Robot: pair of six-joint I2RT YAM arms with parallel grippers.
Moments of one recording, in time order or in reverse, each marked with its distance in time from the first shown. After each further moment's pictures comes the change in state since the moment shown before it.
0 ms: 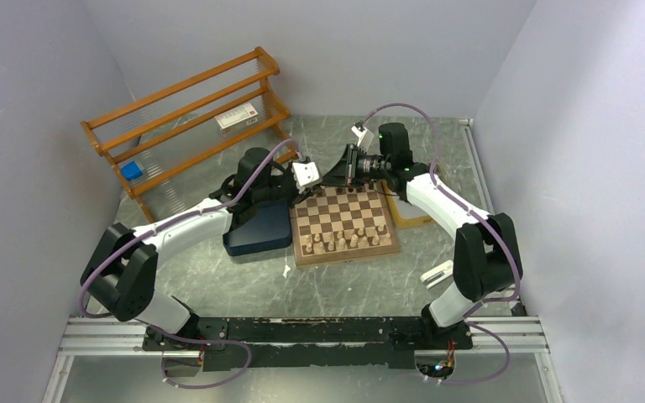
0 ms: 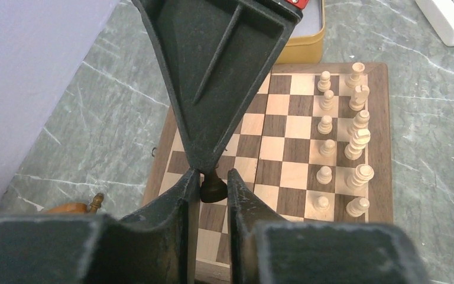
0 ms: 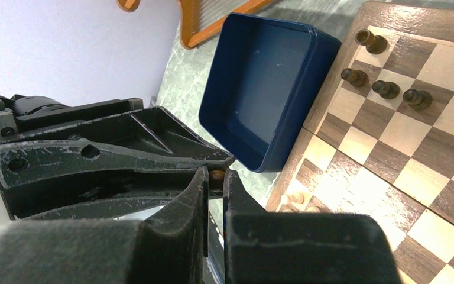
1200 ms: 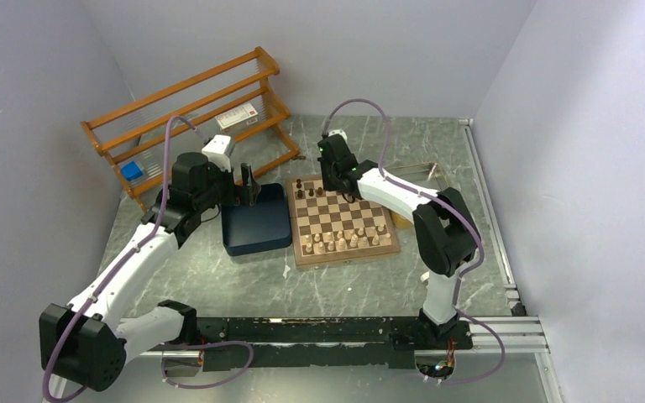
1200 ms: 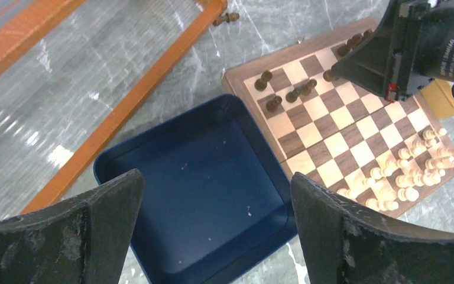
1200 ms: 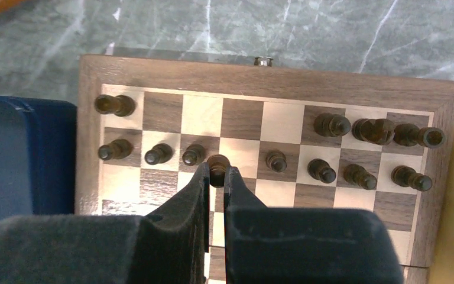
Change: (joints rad) left arm 0.314 -0.400 -0.098 -0.448 -0.411 -0.615; right arm 0.257 0.262 0.214 -0.196 1.047 -0.294
